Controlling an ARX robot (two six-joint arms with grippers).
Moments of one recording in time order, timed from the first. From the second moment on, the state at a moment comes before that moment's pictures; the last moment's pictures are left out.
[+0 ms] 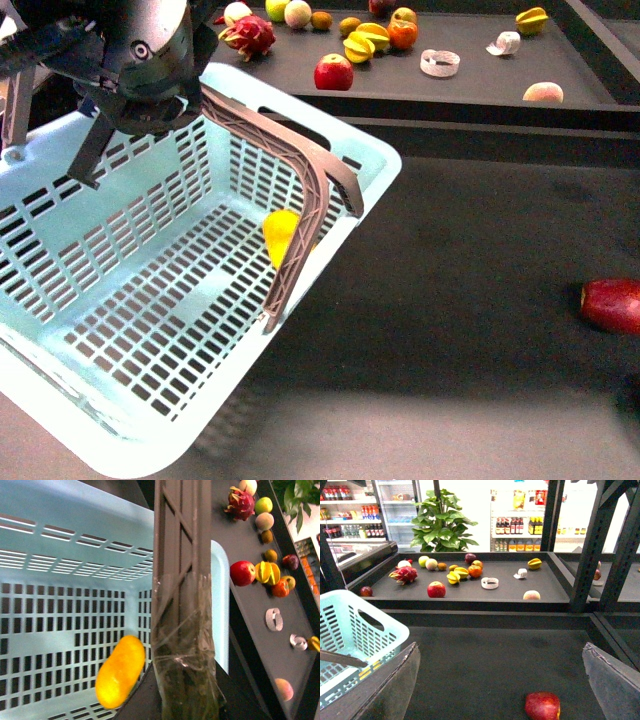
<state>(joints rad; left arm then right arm) -0.42 1.89 1.09 0.12 -0.68 -1.32 0.00 0.00 0.01 0.00 0.00 0.00</state>
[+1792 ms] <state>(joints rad) -0.46 1.09 0.65 -0.77 -1.08 -1.99 0.00 0.00 0.01 0.00 0.00 0.00</state>
